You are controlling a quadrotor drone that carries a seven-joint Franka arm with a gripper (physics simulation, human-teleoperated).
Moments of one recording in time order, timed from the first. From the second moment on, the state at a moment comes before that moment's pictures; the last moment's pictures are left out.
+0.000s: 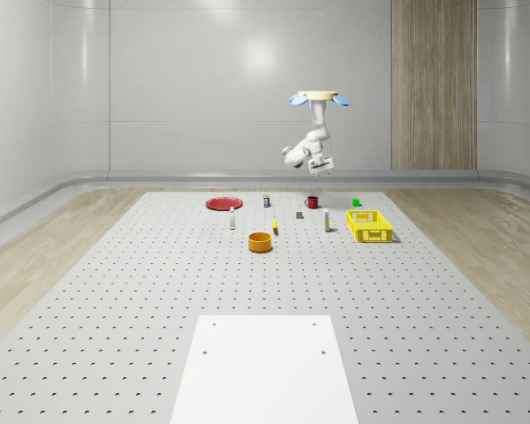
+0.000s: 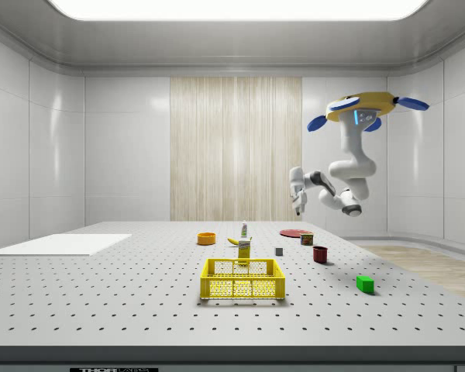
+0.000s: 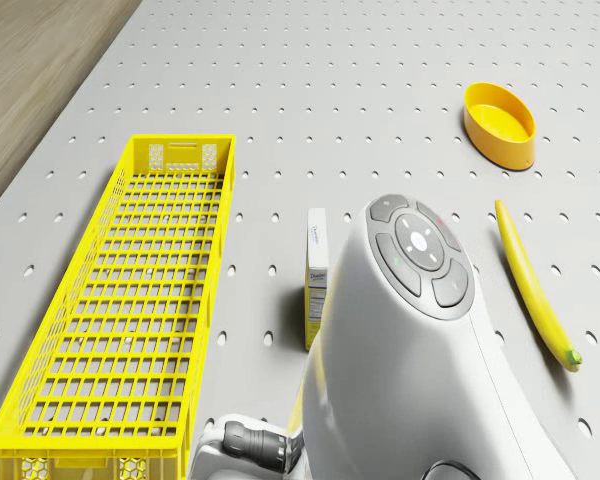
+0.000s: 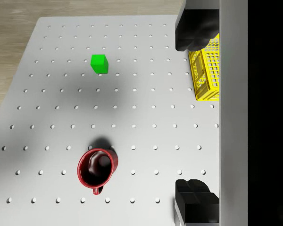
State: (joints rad) arm -0.83 -0.97 1.16 -2.87 -1.91 1.22 1.43
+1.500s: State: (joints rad) arm -1.07 -1.16 1.29 -2.89 -1.94 1.24 1.60
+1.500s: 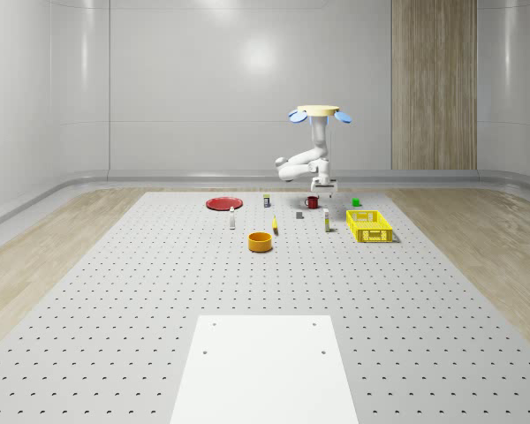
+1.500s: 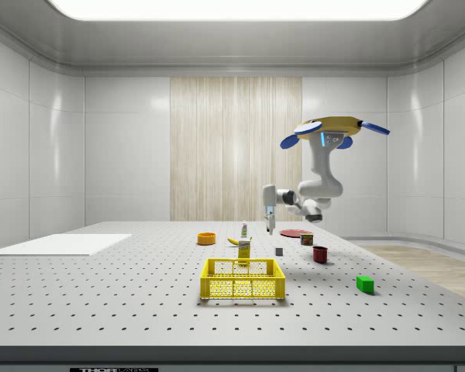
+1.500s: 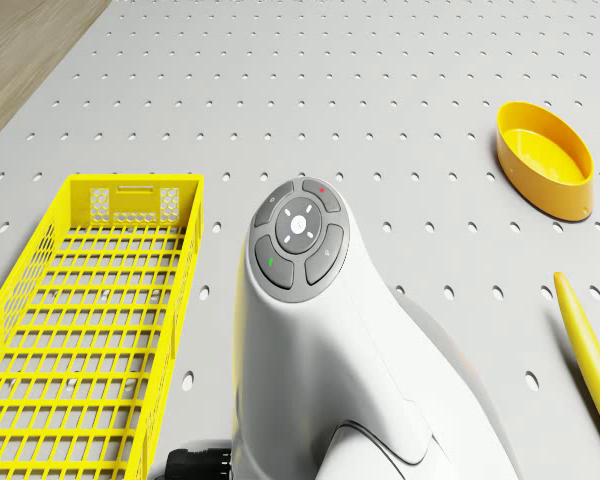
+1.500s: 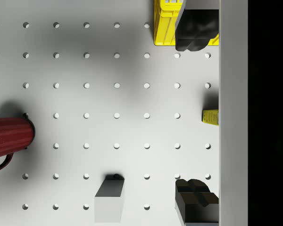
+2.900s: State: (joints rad) arm -1.11 -1.28 1.32 -2.88 -1.88 1.36 1.64
